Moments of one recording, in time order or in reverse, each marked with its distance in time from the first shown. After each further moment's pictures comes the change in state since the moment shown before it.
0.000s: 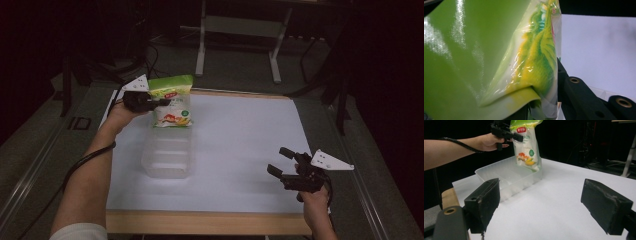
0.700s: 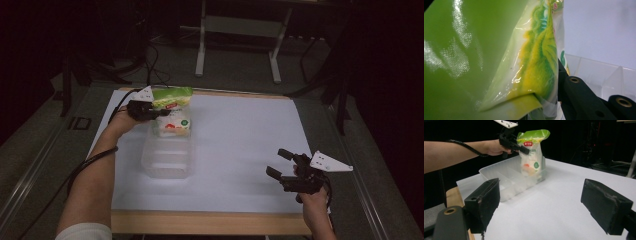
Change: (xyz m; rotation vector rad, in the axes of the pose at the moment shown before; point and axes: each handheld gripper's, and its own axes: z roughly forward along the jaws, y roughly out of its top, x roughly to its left) left arm -0.002 -0.034 0.022 0.105 0.000 -0.027; right arm 0.003 -0.003 0.000 0.000 0.024 -0.005
